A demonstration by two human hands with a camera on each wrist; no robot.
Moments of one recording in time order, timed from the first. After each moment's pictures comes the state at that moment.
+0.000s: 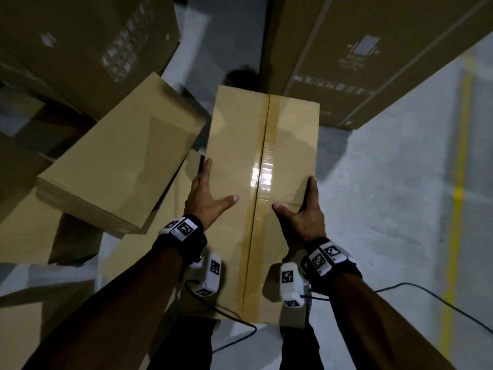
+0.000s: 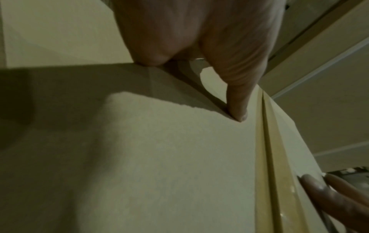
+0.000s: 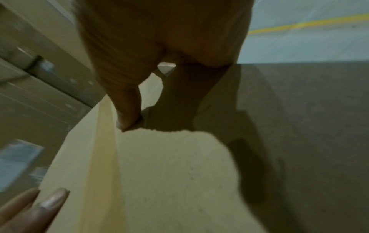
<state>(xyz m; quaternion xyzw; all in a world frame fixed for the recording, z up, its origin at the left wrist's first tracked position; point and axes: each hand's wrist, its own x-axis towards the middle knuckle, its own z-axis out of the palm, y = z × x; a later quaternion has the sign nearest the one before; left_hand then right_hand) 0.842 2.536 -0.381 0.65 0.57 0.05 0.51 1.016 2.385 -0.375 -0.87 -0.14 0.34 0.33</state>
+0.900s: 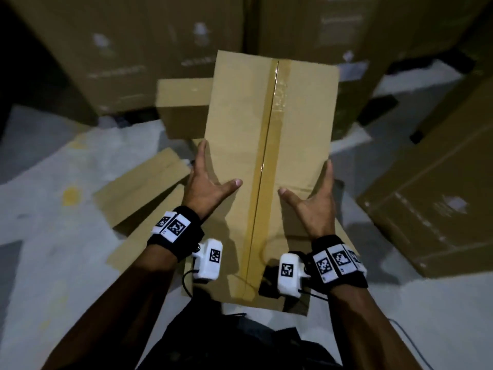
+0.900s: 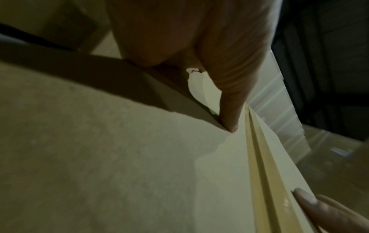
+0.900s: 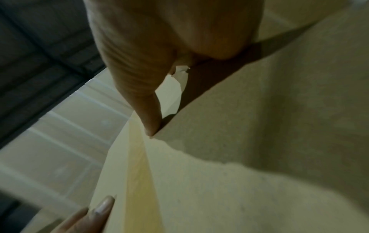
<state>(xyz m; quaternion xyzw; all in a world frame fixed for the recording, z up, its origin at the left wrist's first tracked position) 0.696 2.176 -0.065 0.41 0.74 0.45 0.30 0.924 2.225 -0.073 -0.62 -0.58 0.39 0.35</state>
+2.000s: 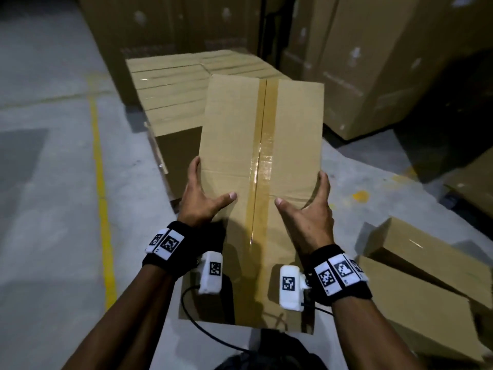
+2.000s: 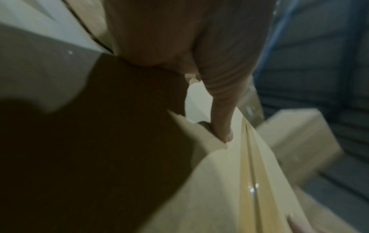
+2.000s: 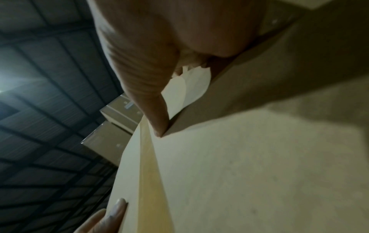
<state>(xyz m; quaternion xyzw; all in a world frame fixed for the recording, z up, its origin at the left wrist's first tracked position) 0.567 1.312 -0.034 -0.13 0.78 0.60 -0.11 0.564 1.543 -0.010 -0.10 -0.84 0.54 0.03</state>
